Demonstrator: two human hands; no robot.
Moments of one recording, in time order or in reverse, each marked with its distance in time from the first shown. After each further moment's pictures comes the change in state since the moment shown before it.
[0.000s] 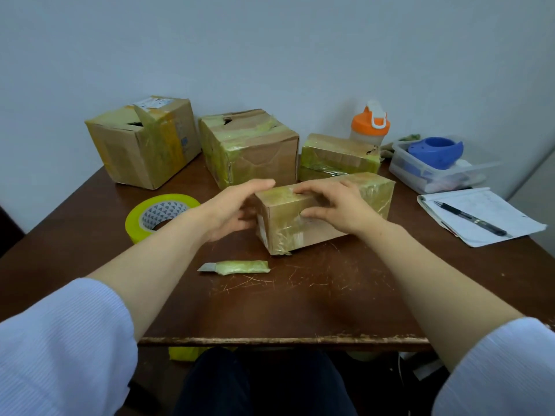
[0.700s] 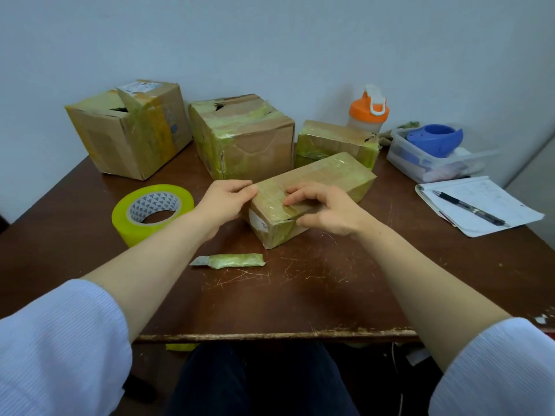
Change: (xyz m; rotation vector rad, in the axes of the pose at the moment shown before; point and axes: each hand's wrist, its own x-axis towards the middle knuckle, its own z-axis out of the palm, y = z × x) left_hand 0.020 -0.021 0.001 0.217 0.369 0.179; right_hand -0.007 -0.004 0.014 0.484 -0.158 0.131
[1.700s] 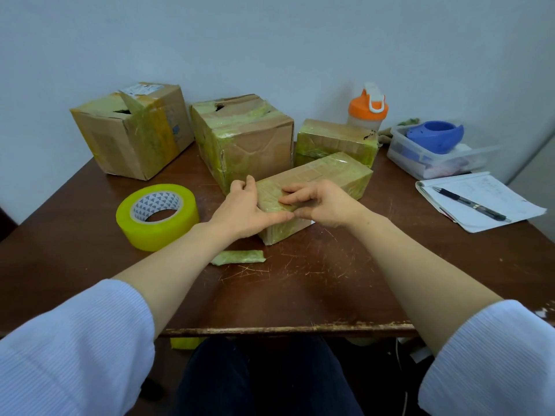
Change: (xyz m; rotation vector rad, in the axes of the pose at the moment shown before) left_hand -0.017 0.003 0.021 0.729 -0.108 0.186; right_hand 0.010 0.003 -0.001 -0.153 -0.077 -0.014
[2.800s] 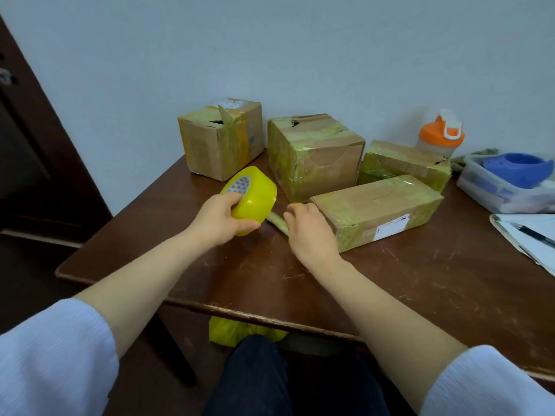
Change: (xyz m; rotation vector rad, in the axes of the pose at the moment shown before) left_hand -0.074 -0.096 -0.081 -0.136 0.284 -0.093; right_hand 0.021 -0.091 0.118 -0.261 0.299 0.041
